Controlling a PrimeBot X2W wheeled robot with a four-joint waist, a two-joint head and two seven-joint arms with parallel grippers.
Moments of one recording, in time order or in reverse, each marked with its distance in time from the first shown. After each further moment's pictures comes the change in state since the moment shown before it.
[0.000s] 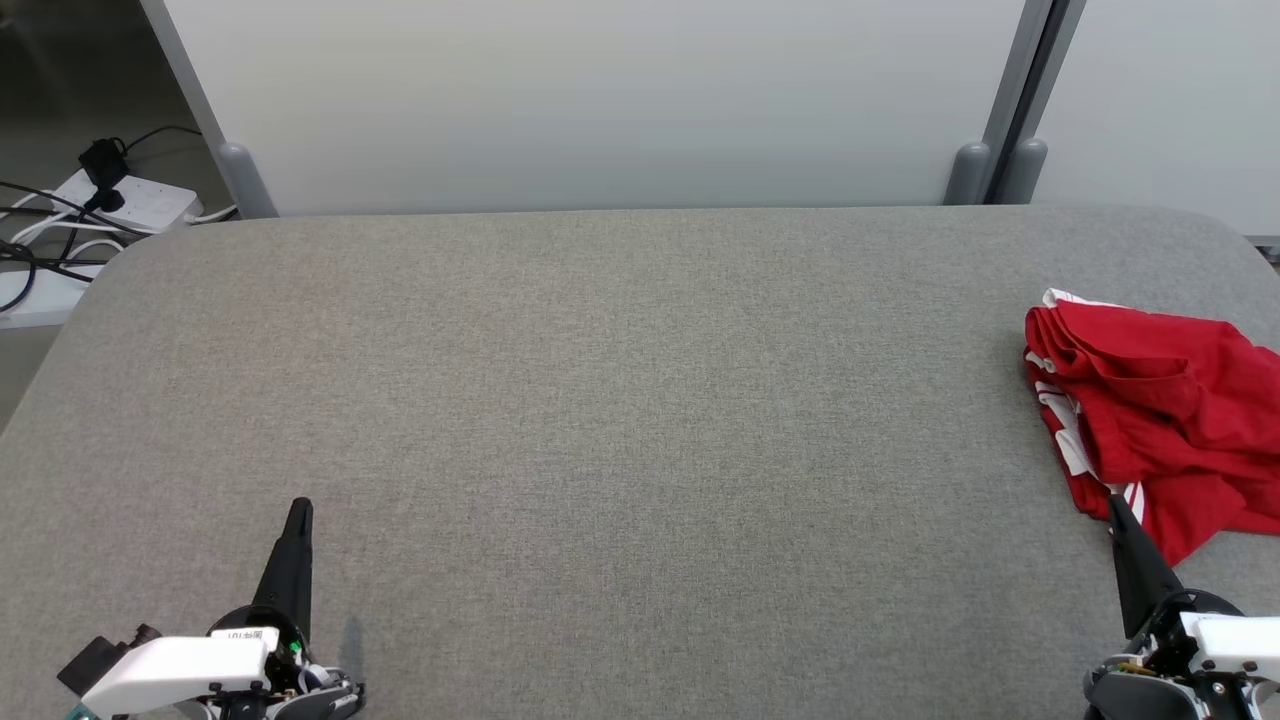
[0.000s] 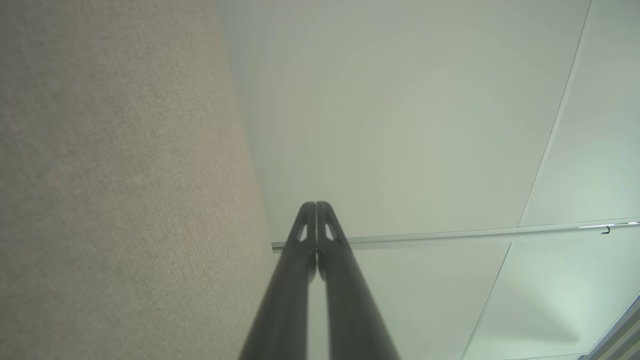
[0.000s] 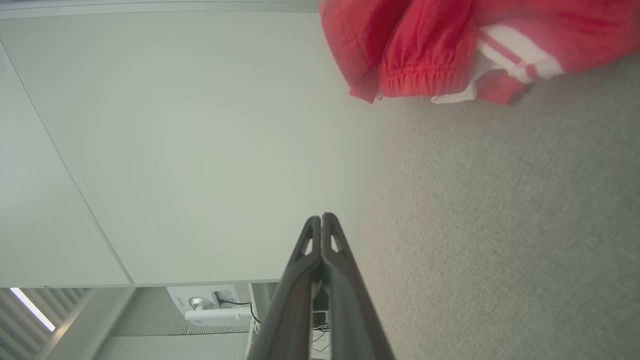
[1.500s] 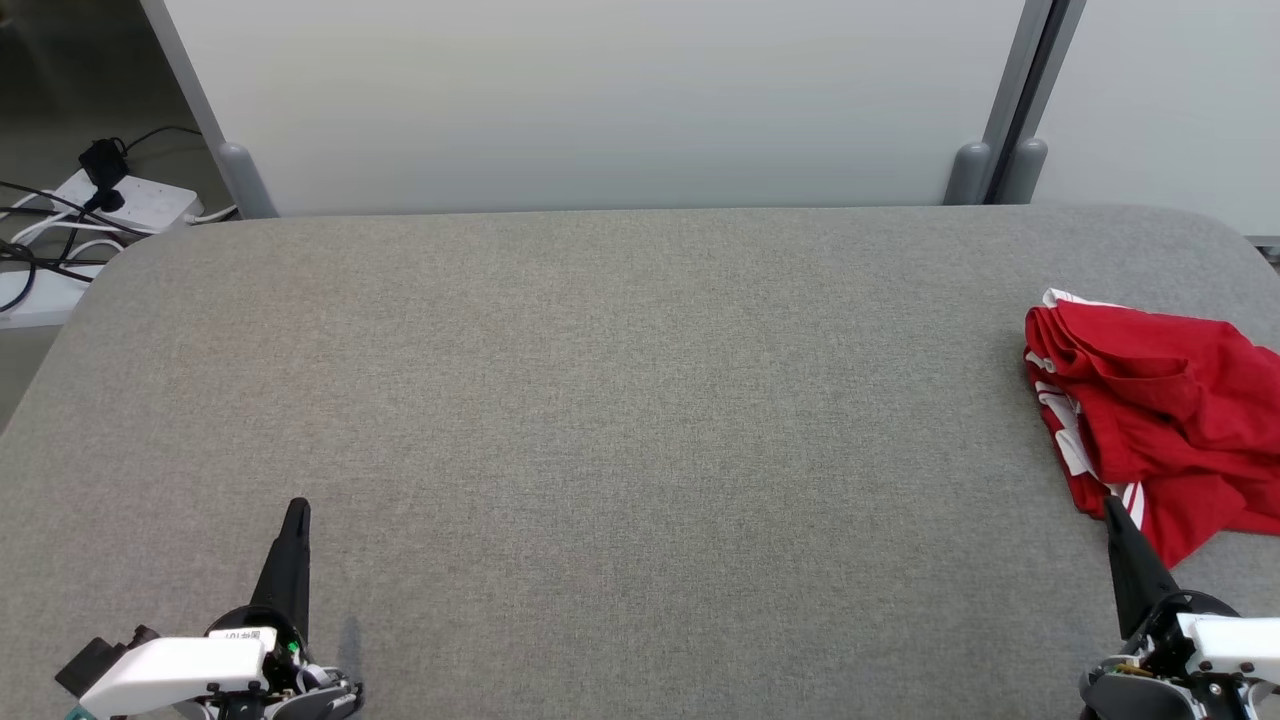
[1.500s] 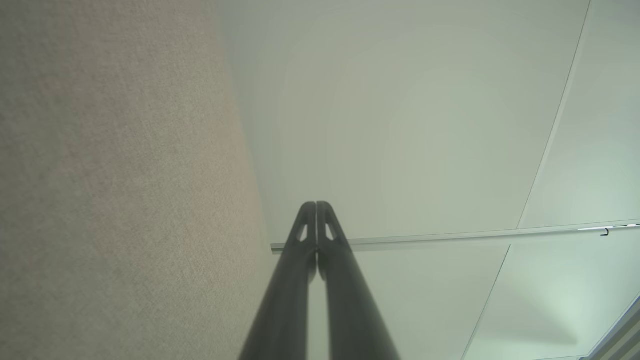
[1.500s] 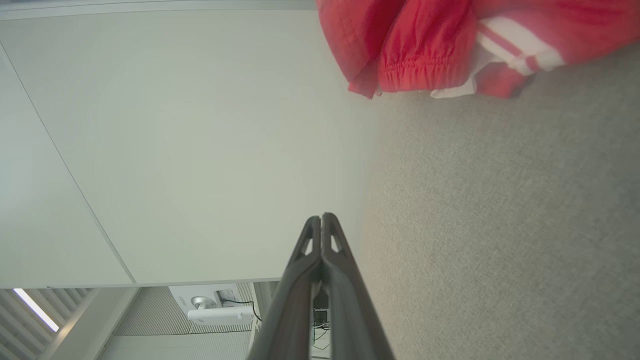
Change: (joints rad) left arm 0.000 -0.003 0.007 0.000 0.000 0.000 0.003; right arm 0.000 0.010 -0.007 0.001 -0.002 0.000 0.010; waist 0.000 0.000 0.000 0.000
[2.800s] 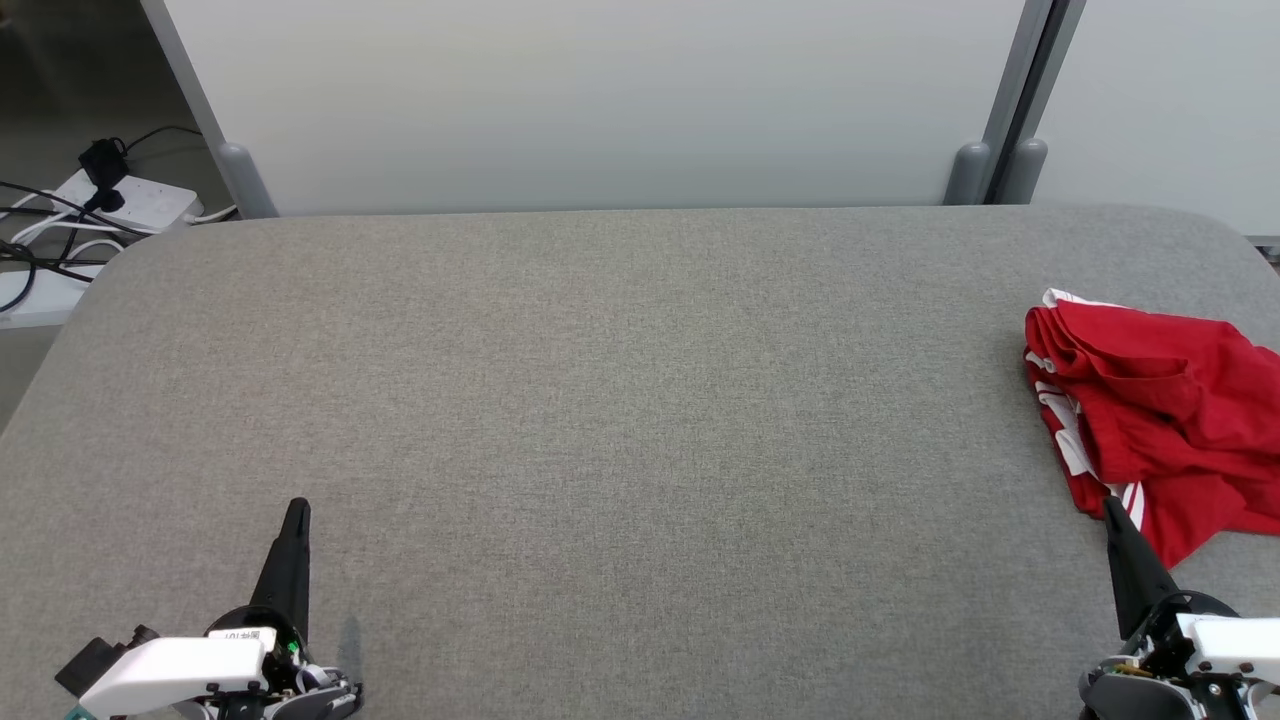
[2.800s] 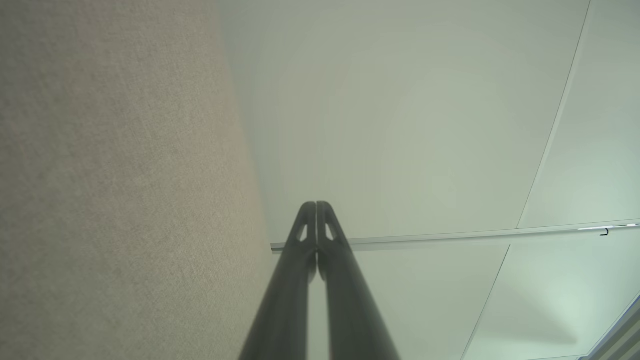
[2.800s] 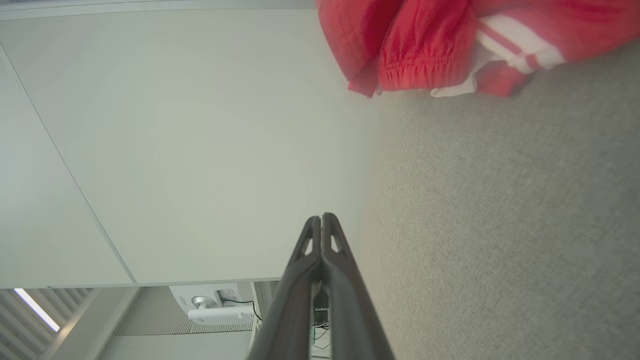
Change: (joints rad) left arm 0.000 -0.001 0.002 0.000 0.001 0.000 0.003; right arm 0.000 0.004 -0.003 0.000 -0.002 0.000 0.004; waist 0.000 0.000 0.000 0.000
